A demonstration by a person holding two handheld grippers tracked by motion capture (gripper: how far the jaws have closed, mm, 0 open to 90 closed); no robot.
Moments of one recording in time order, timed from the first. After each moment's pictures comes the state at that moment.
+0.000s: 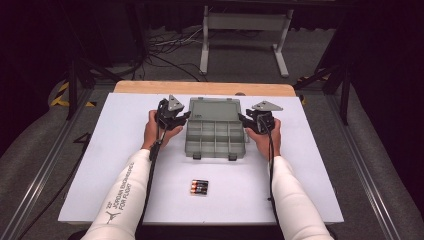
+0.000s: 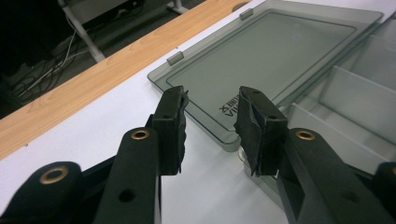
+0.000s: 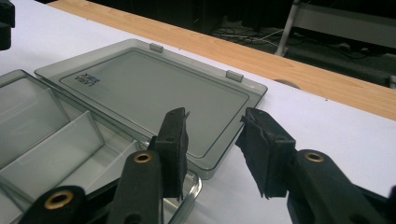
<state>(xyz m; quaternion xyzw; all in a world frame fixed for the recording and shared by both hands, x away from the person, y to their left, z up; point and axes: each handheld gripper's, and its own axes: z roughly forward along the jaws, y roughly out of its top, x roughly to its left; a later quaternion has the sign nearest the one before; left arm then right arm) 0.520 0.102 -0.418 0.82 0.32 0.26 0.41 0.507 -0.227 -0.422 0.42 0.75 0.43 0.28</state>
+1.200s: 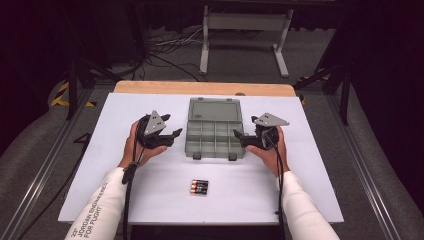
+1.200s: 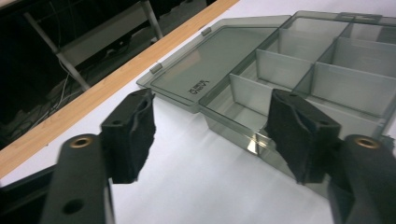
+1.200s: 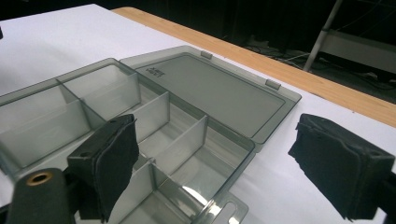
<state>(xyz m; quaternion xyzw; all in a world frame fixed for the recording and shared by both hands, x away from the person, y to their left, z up) 0.449 0.146 -0.414 0.81 0.23 0.28 0.46 0.451 -0.227 -0.414 0.35 0.76 0.47 0.28</state>
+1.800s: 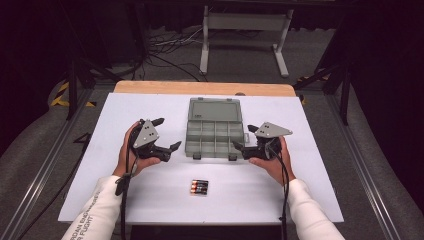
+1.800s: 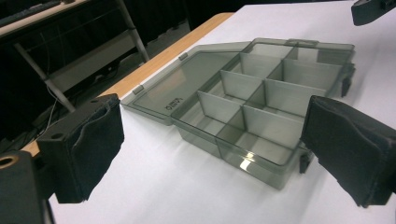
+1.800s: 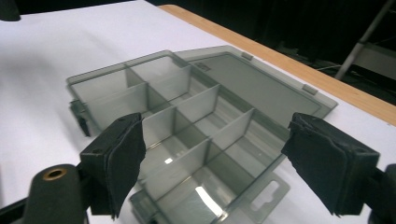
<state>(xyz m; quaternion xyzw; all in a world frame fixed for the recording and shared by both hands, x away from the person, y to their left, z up) 0.415 0.156 -0.409 0.80 0.20 0.27 0.50 0.415 -0.224 -0.406 0.29 0.80 0.47 0.25</state>
